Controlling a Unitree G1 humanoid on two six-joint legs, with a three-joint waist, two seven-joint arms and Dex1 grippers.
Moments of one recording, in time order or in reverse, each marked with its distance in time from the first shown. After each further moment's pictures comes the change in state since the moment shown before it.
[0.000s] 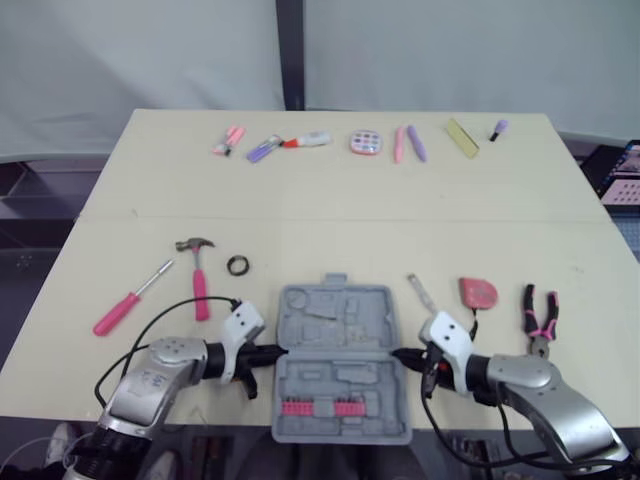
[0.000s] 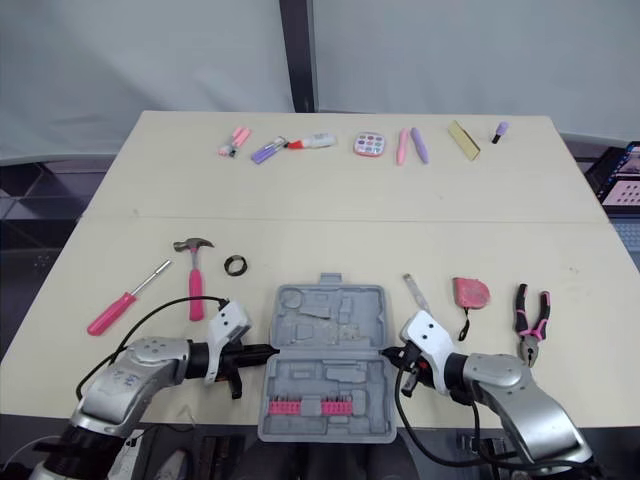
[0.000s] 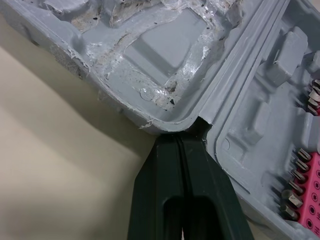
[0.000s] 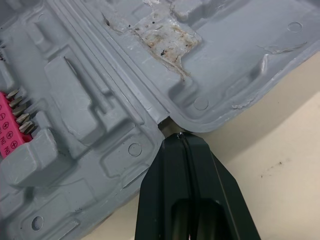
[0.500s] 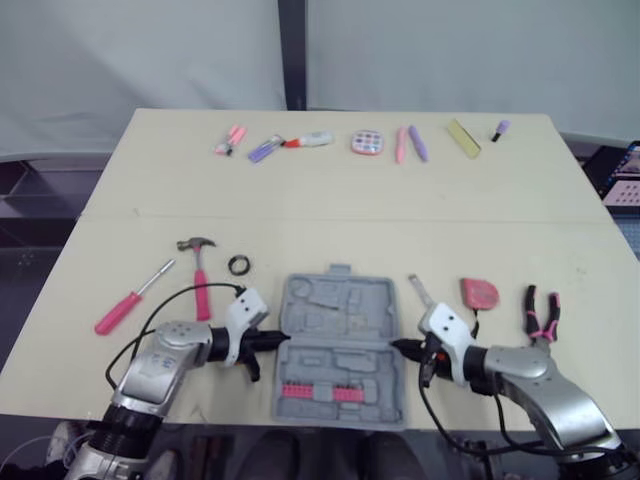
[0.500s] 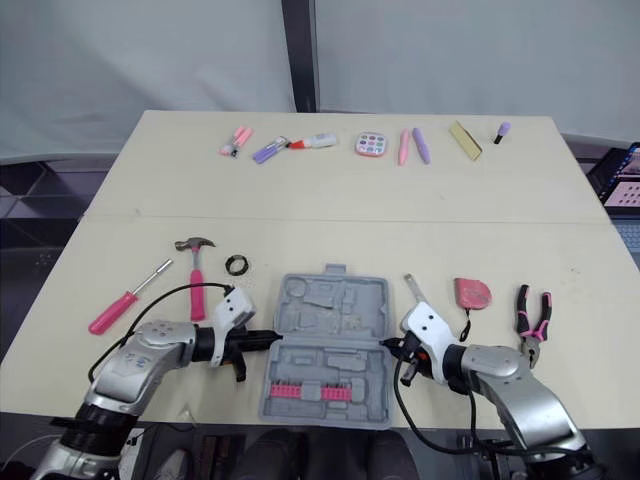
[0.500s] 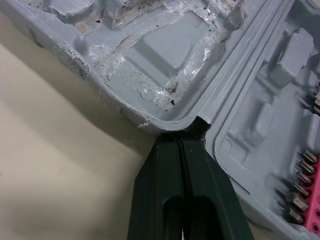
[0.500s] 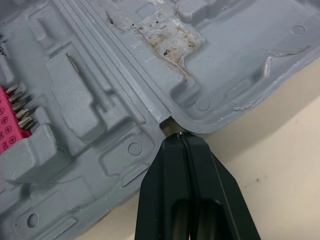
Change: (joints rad) left arm -0.108 -0.029 -0.008 0.107 0.050 -0.039 -0.036; right arm -0.047 0.016 0.001 0.055 -0.009 -0.021 -0.001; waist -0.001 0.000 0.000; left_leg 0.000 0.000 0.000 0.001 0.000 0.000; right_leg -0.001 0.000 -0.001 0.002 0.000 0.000
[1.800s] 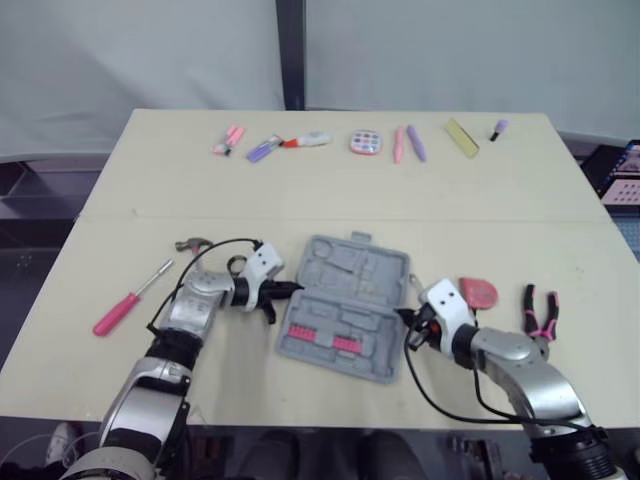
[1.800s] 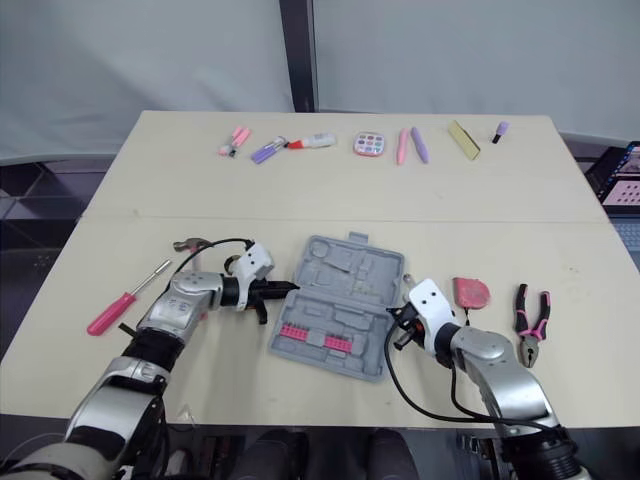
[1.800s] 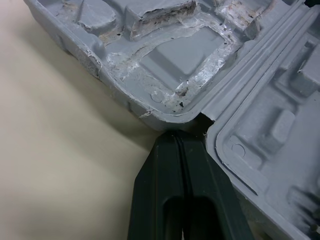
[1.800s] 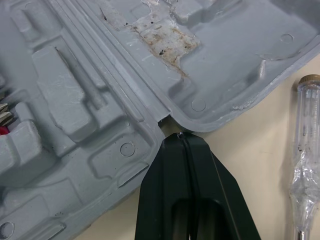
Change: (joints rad) left arm -0.427 -0.133 -0.019 0.687 0.136 -0.443 -0.077; right arm -0.110 0.128 -0.023 0.131 -0.048 -0.021 -0.189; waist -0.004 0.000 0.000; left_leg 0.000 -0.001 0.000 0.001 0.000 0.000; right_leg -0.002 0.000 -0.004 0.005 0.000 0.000
